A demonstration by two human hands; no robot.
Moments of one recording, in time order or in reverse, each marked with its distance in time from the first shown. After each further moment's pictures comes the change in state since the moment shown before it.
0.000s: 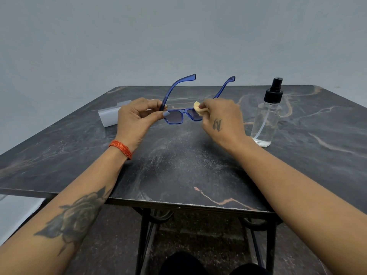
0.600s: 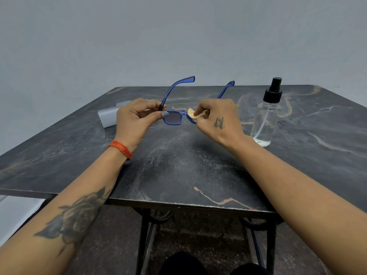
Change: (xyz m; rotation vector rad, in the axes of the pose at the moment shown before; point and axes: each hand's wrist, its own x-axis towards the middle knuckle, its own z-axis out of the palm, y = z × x) left_hand 0.000 0.000 -0.001 0.007 0.006 -0.010; right_hand 0.000 -0.003 0.000 0.218 -0.011 0.027
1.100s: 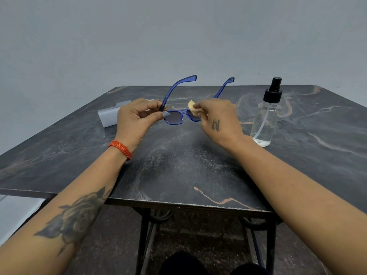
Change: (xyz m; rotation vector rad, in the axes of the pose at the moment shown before) left_hand 0.000 -0.001 0.001 -0.001 -0.005 0.011; right_hand 0.003 0.007 0.005 -0.143 -0.018 -0.104
